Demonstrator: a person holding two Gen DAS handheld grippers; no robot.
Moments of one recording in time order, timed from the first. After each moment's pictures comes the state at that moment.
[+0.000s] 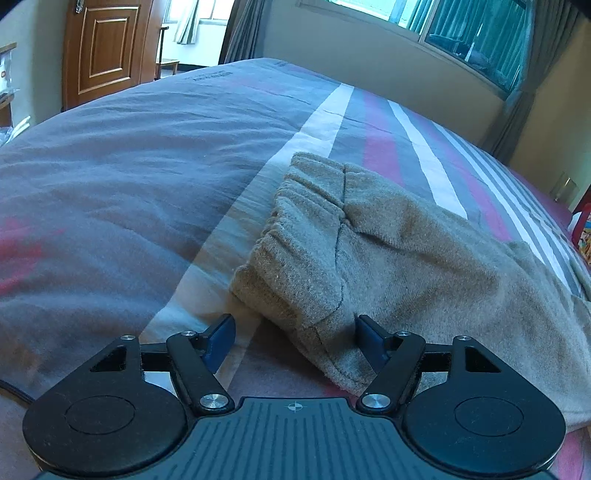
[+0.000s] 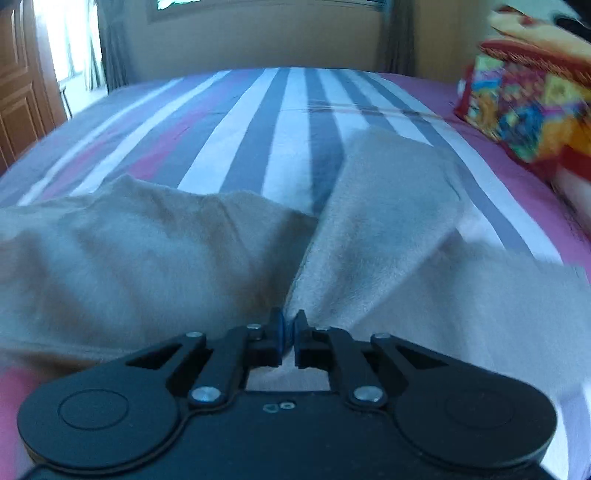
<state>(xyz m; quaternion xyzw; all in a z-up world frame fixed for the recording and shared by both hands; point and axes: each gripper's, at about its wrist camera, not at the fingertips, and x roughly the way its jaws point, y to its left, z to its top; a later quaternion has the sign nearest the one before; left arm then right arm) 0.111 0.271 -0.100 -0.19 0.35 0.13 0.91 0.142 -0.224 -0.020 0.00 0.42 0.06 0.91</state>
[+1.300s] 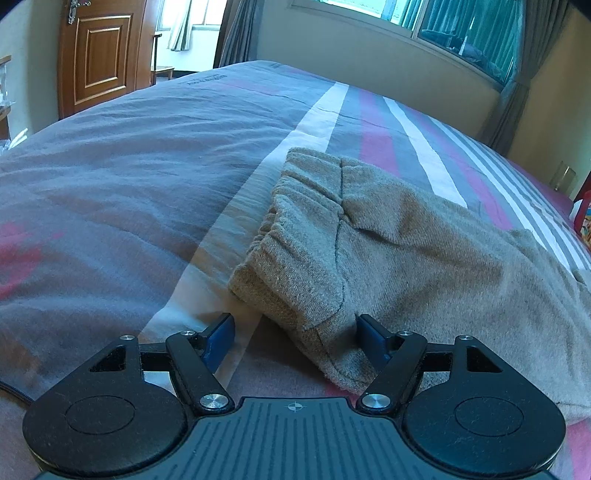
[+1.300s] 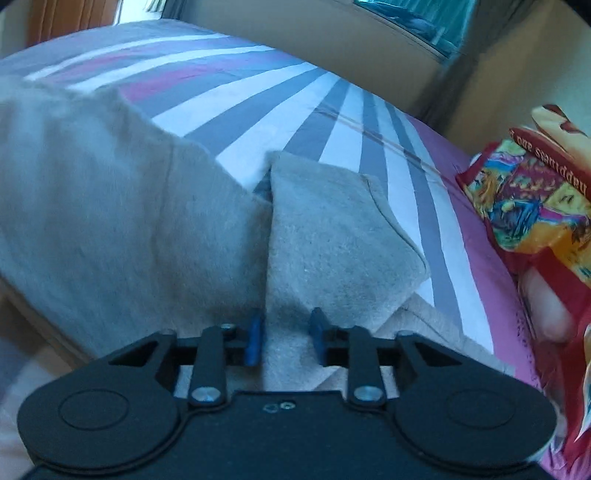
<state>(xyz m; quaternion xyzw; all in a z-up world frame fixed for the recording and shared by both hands) 0.113 0.267 -0.103 -0.16 0.35 0.13 0.91 0.161 -0.253 -0.035 -0.24 0.40 0.09 0.88</state>
